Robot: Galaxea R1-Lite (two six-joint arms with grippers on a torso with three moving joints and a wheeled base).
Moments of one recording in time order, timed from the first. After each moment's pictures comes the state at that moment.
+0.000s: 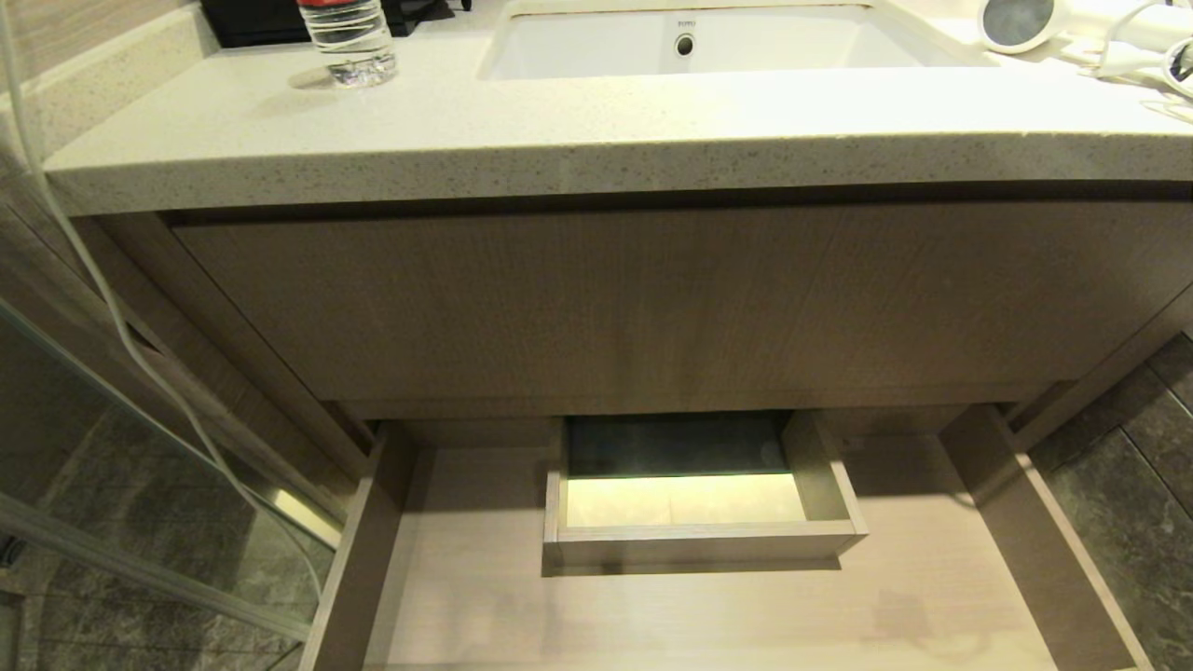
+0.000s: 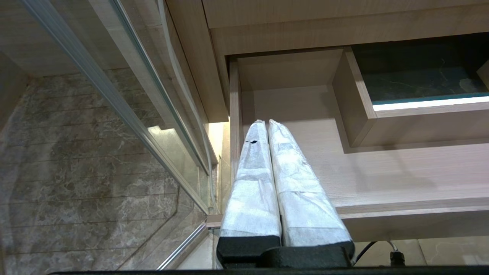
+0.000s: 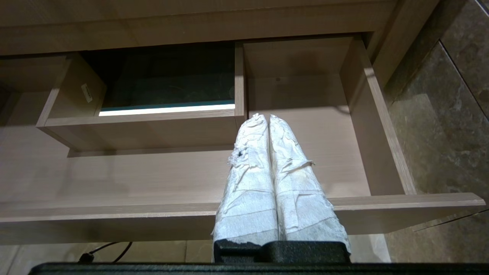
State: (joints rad) left arm 0.00 0.00 0.00 0.01 0.00 0.05; right arm 0.00 0.00 0.00 0.00 0.00 0.02
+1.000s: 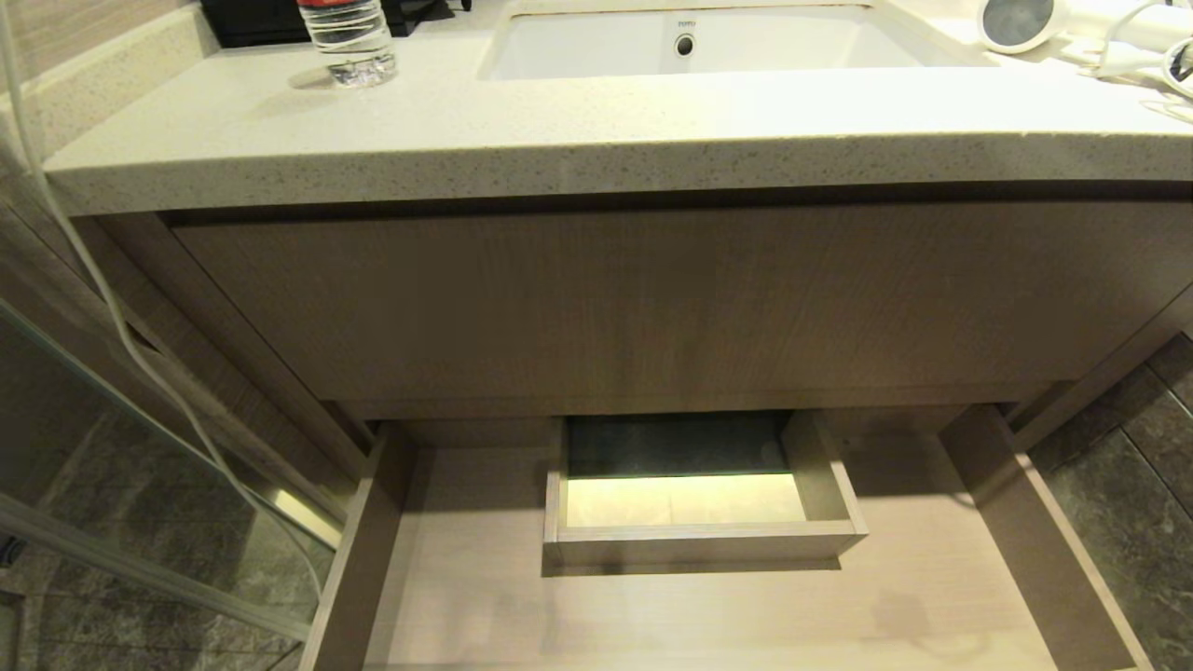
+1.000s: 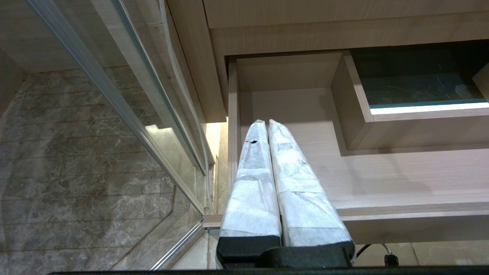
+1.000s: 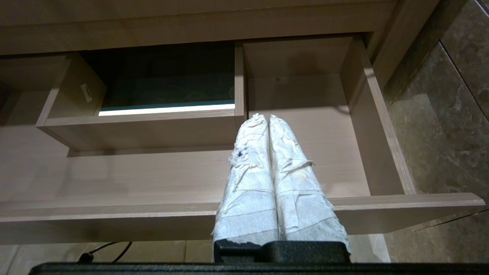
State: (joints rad) left arm 0.00 0.00 0.00 0.00 0.00 0.03; right arm 0.00 0.00 0.00 0.00 0.00 0.02
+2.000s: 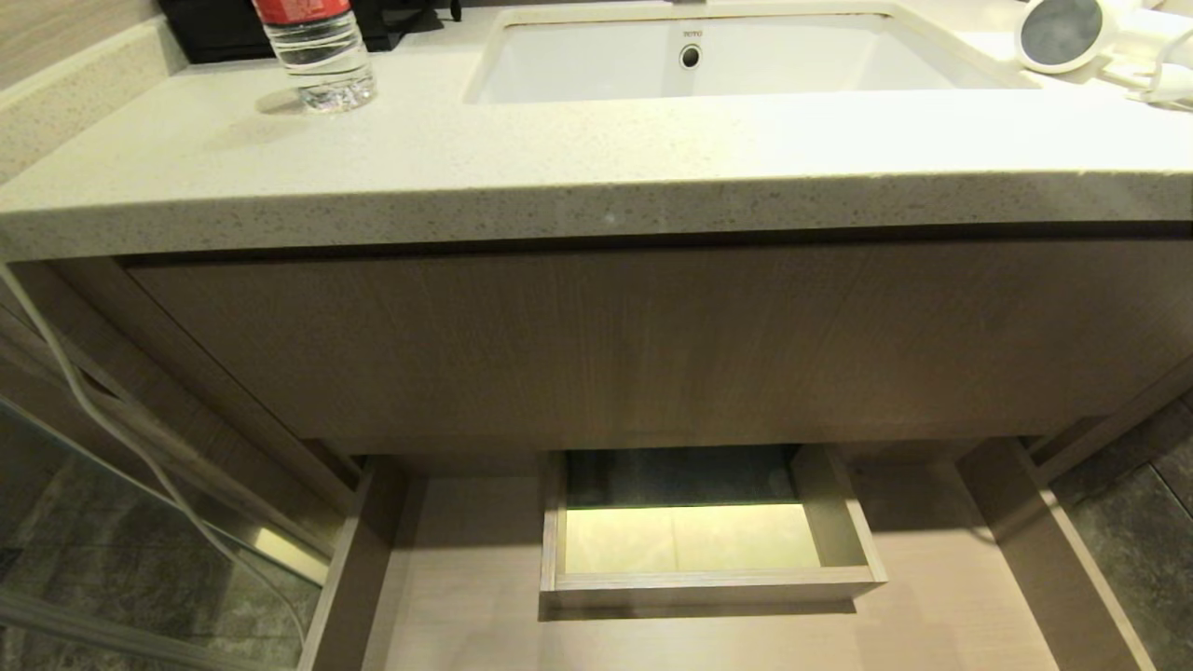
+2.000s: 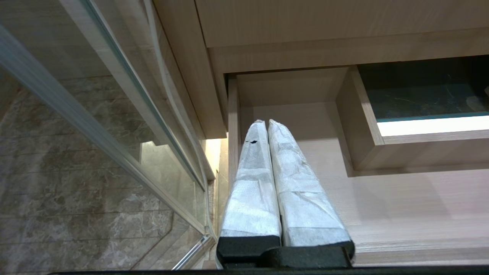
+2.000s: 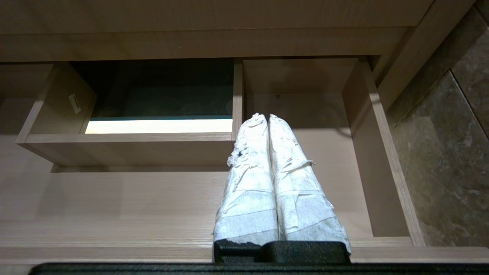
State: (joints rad) left arm 0.00 0.00 0.00 0.01 0.00 0.04; right arm 0.00 0.00 0.00 0.00 0.00 -0.03
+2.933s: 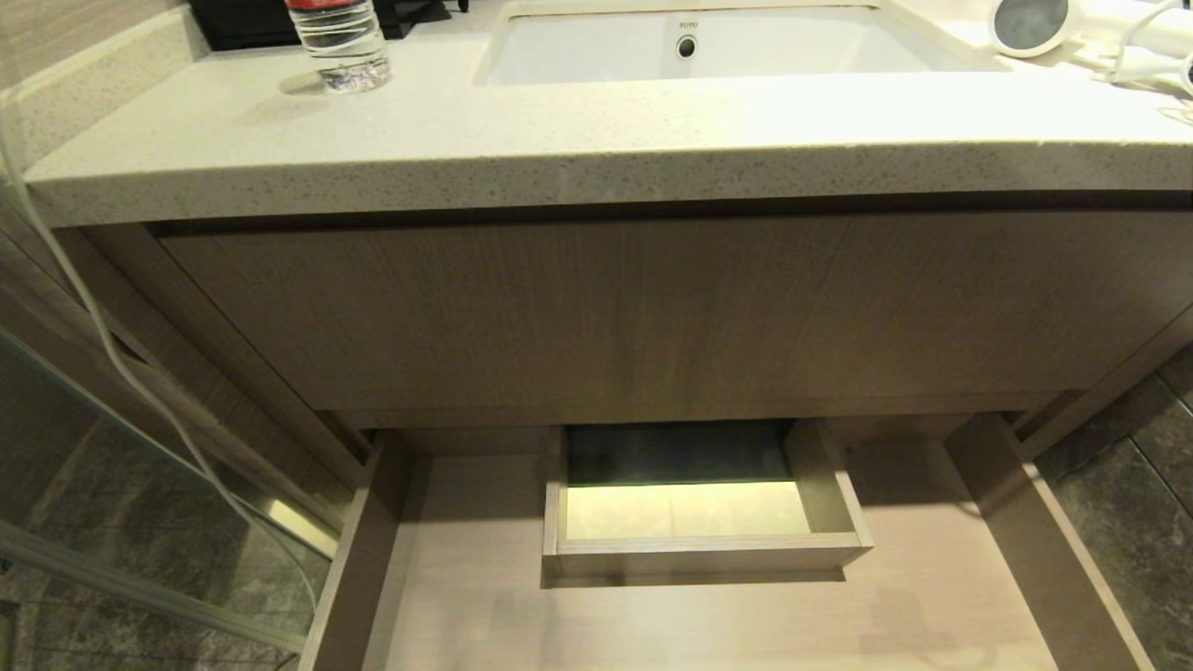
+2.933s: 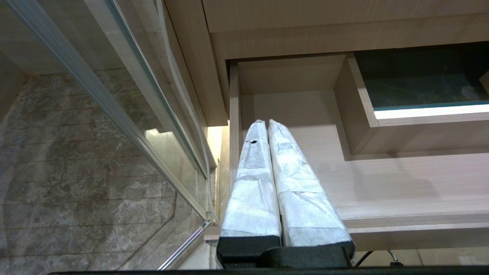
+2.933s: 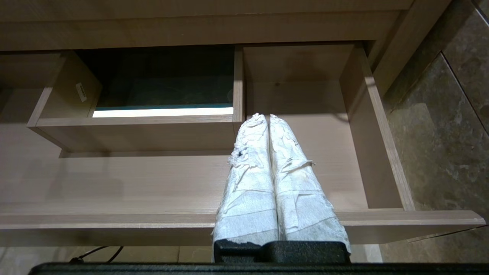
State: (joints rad) left arm 0.00 0.00 0.00 0.01 0.00 0.03; right arm 0.00 0.00 0.00 0.00 0.00 -0.01
